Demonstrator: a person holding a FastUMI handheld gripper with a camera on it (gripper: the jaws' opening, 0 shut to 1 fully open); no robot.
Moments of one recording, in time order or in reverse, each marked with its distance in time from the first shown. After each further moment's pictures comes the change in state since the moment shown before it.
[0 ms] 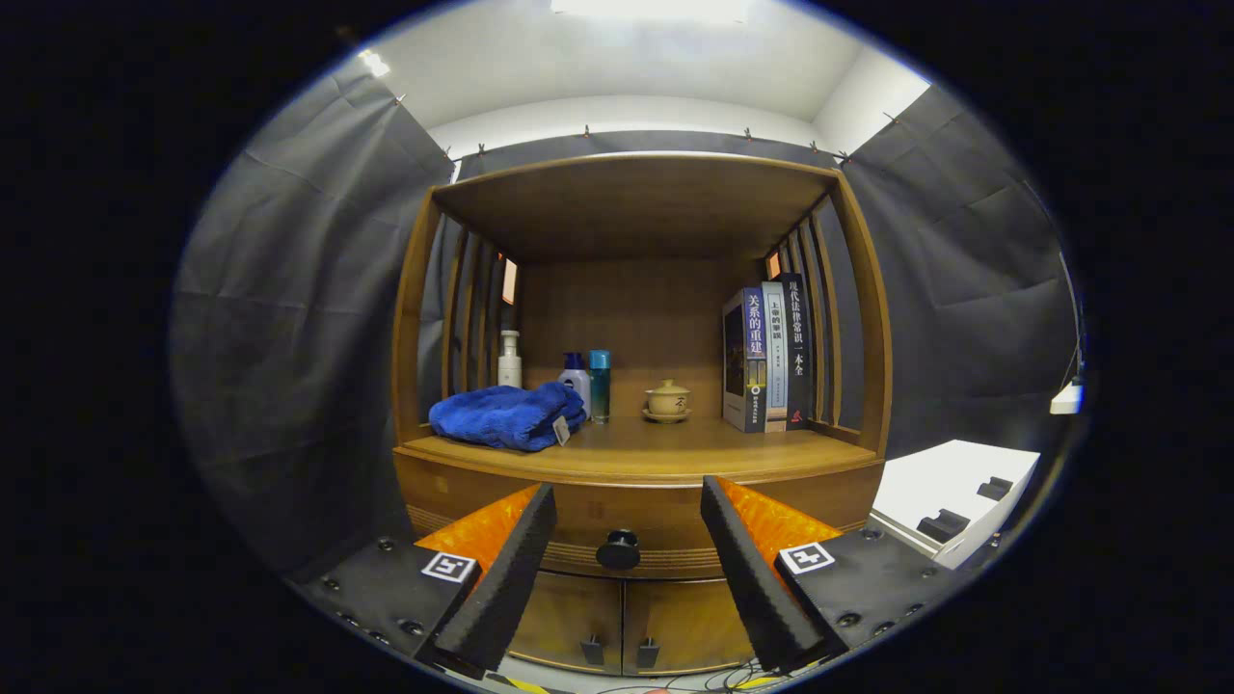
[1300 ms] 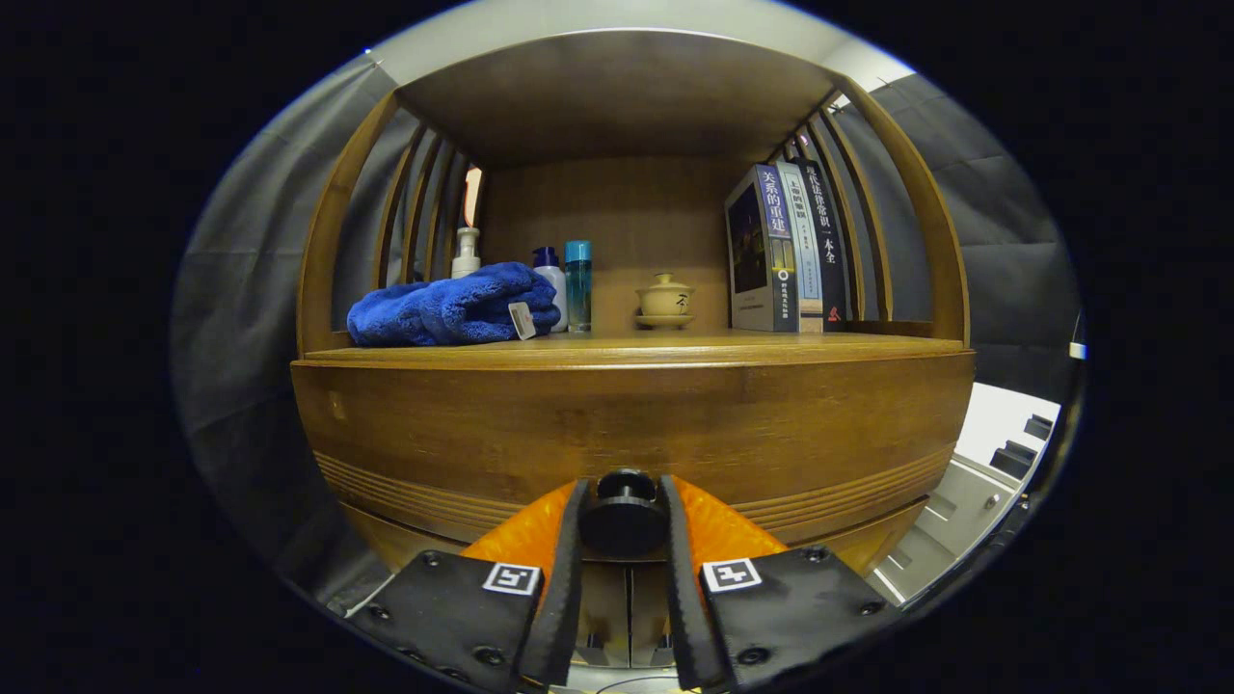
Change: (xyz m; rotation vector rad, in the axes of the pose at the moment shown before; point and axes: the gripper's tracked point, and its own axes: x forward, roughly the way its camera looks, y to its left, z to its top) arm 0.086 0.003 -0.113 0.005 0.178 -0.027
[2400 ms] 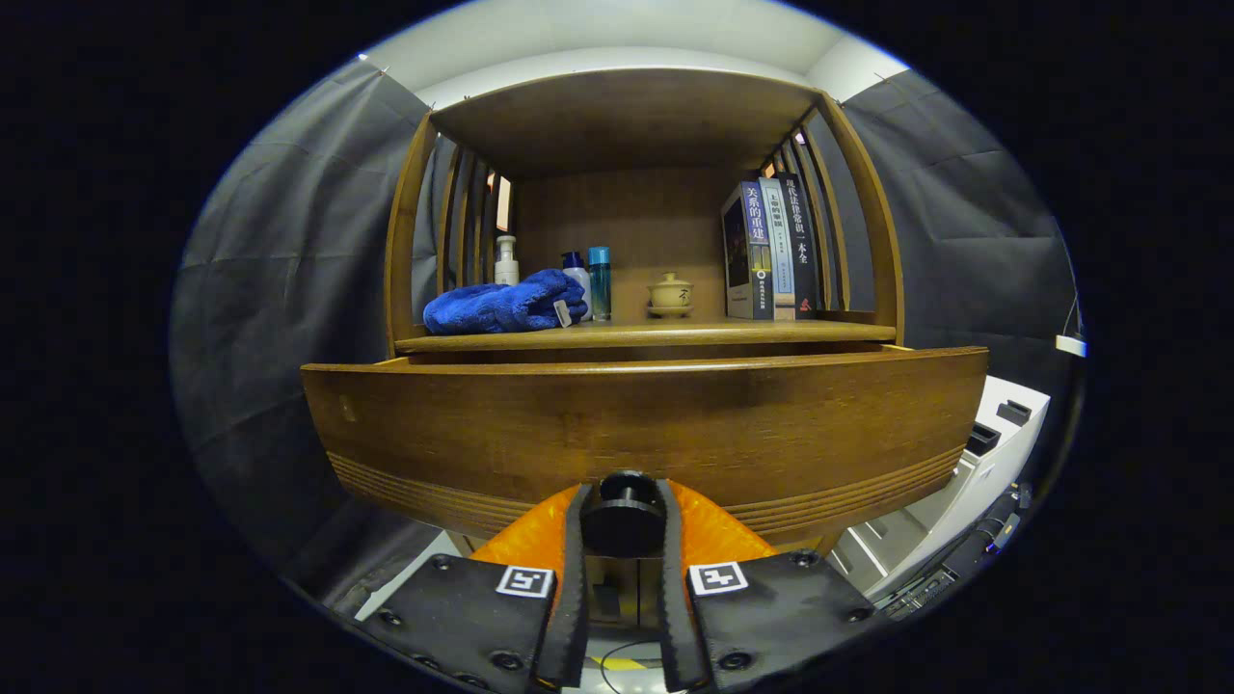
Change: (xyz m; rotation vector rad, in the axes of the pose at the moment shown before) arm -0.131 0.001 -0.013 0.040 0.051 0.060
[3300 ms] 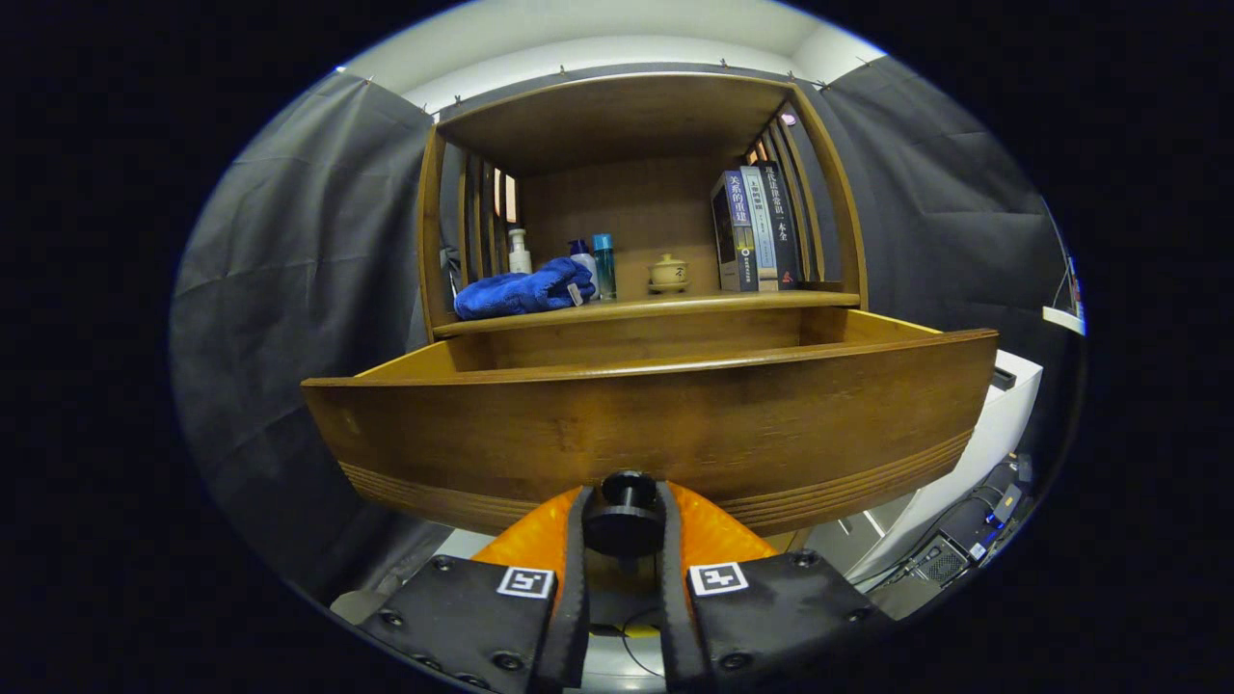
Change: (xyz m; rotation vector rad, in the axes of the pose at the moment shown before) arm -0.060 0.002 -0.018 0.025 0.072 0.020
